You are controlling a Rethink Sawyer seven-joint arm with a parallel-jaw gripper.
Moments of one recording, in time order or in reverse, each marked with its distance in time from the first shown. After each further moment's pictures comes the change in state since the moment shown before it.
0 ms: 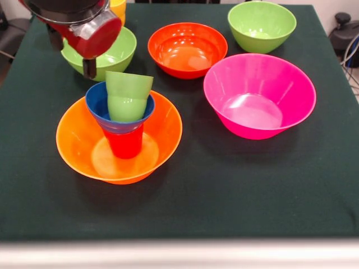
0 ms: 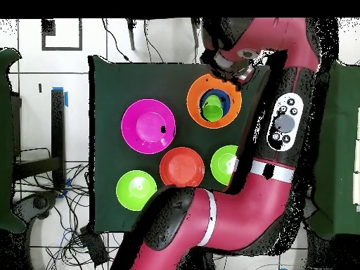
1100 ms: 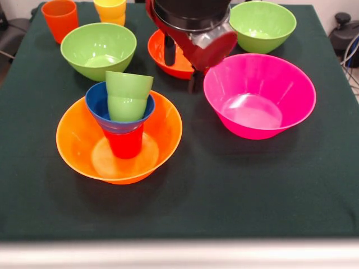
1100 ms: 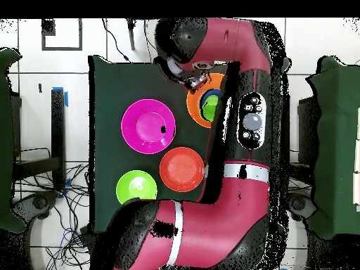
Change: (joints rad) arm 0.100 -0.097 -0.122 0.339 0.286 -0.318 0.389
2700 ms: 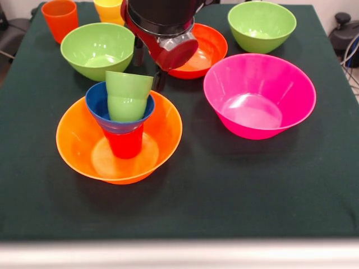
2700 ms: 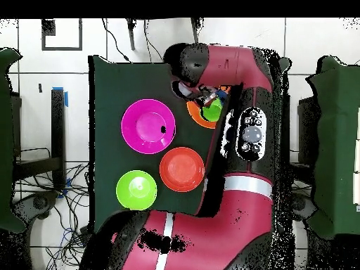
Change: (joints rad) arm 0.020 -0.059 -0.161 0.228 0.010 -0.212 0.000
